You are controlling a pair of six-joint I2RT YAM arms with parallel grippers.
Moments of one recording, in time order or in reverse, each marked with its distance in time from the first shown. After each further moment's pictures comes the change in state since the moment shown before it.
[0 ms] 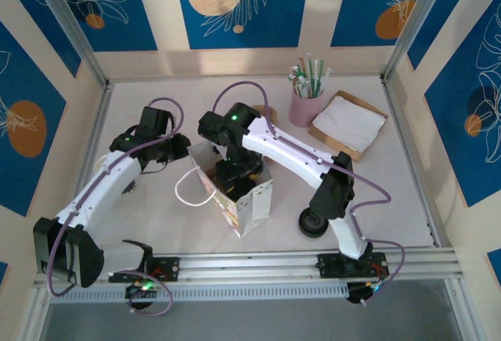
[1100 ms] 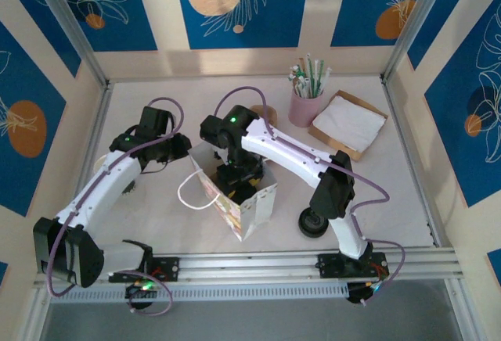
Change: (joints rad) left arm 0.000 0.000 0.000 0.003 0.001 0.000; right arm -0.006 -0.003 -0.053 -0.004 -0.072 -0.010
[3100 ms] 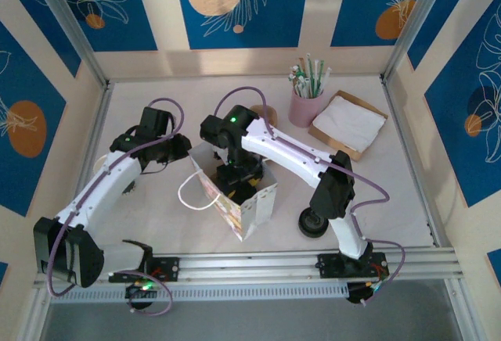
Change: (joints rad) left arm 0.000 0.000 -0.006 0.003 0.000 0.000; right arm -0.005 0.000 0.000 0.000 -0.005 -0.006
